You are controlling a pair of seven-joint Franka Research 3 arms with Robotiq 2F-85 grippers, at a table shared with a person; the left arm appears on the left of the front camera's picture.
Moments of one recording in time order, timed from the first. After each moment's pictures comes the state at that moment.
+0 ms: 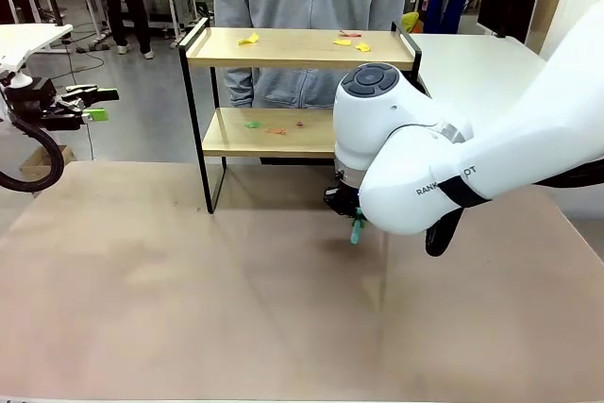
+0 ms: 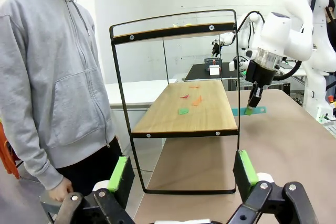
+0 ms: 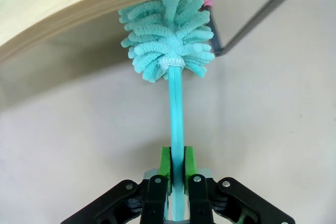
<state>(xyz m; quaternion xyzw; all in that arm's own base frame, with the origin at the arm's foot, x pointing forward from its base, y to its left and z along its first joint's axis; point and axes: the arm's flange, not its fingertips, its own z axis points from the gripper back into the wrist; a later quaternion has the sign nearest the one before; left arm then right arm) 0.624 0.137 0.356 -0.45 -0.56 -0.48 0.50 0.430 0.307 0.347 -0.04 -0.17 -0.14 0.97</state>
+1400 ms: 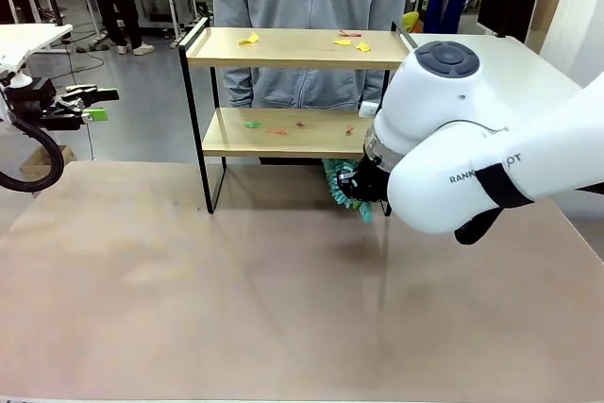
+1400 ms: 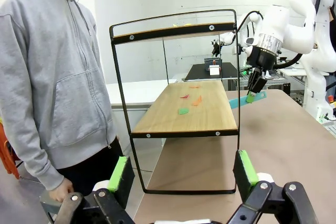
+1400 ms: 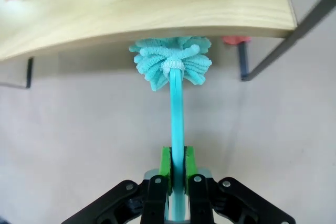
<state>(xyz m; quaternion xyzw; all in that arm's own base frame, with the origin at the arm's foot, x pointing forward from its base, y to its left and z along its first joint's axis) 0.624 0.137 0.356 -0.45 -0.56 -0.48 0.50 0.415 0.276 0.386 0.07 -0.21 -0.01 0.98</state>
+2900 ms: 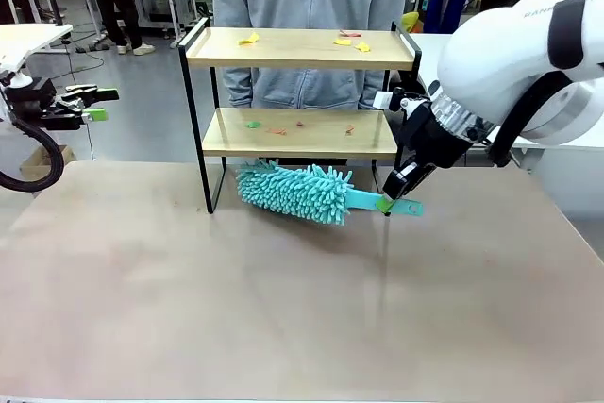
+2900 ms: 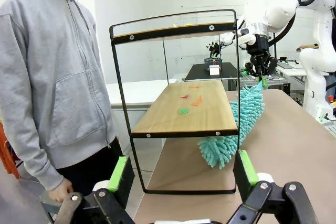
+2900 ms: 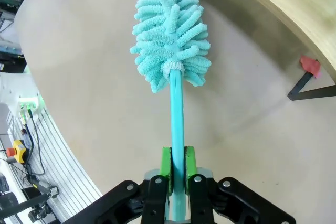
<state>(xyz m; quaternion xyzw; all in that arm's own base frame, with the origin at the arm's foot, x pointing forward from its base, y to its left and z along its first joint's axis) 0.624 0.137 0.356 -0.45 -0.56 -0.48 0.50 0.416 0.198 0.428 0.20 -0.11 0.36 0.91</state>
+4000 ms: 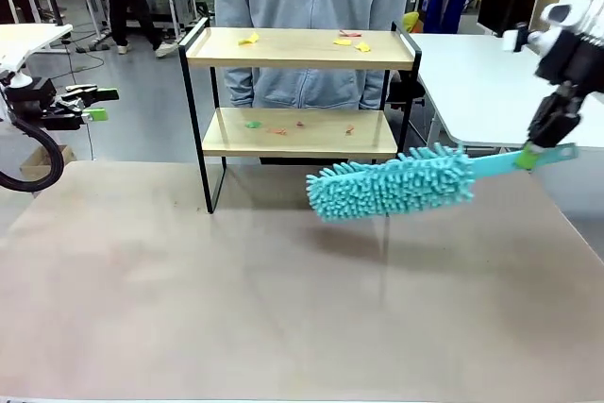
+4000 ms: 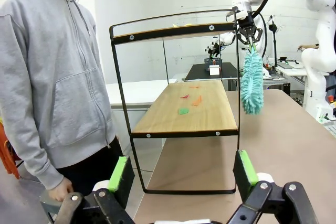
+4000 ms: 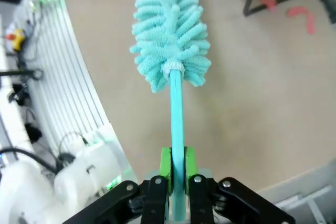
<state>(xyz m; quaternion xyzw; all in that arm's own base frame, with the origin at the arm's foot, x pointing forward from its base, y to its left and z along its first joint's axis) 0.624 0.137 0.356 -0.45 -0.56 -0.48 0.50 0.423 0.014 0.548 0.15 -0.03 0.53 0.84</state>
